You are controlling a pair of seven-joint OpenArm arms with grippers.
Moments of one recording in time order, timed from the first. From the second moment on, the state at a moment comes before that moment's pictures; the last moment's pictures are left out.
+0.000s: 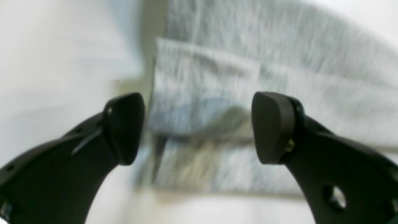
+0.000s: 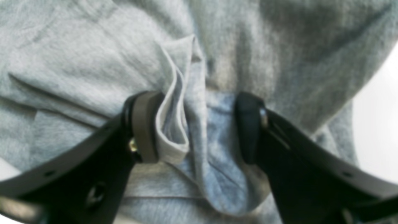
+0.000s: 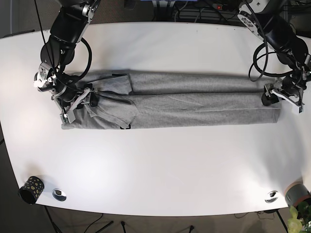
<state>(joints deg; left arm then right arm) -11.5 -10.9 -49.9 67.9 -16.1 -39.5 55.9 7.2 8.6 29.1 77.2 14.6 40.0 -52.3</state>
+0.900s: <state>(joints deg) -5.0 -12.0 -32.6 90.1 -21.4 -39.2 58.4 7.1 8.4 29.0 77.2 14.8 40.1 -52.3</state>
